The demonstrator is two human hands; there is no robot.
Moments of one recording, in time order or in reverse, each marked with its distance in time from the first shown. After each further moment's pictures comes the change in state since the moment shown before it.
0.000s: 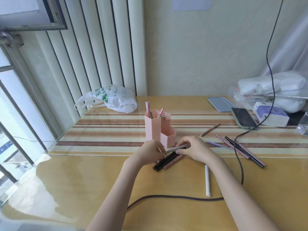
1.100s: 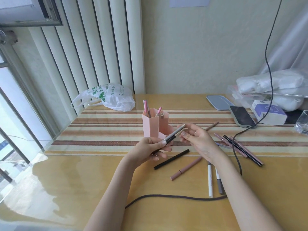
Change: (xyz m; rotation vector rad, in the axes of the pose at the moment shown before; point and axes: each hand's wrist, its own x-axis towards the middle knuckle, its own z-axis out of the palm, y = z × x) left_hand 0.001 -0.008 0.000 -0.878 -0.139 -0.008; right_hand 0.005 0.010 -0.008 0.947 0.018 -0.161
